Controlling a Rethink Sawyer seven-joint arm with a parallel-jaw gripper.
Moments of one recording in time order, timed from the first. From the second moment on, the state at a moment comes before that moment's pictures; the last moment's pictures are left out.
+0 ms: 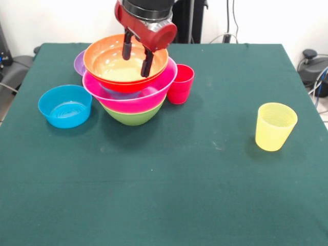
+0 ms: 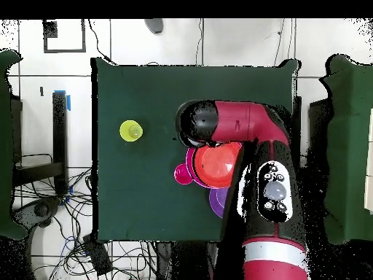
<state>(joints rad) -0.28 -0.65 0.02 1.38 -0.30 0.90 2.54</state>
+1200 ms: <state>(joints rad) -0.31 -0.66 0.04 1.28 -0.30 0.91 2.54</state>
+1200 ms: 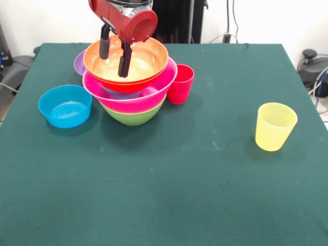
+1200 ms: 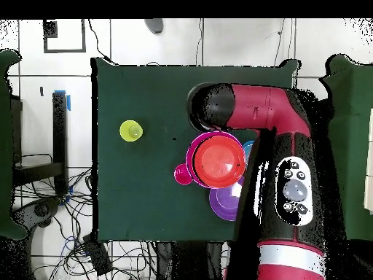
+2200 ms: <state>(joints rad) -0.36 -0.65 0.02 1.28 -0.30 0.87 2.54</state>
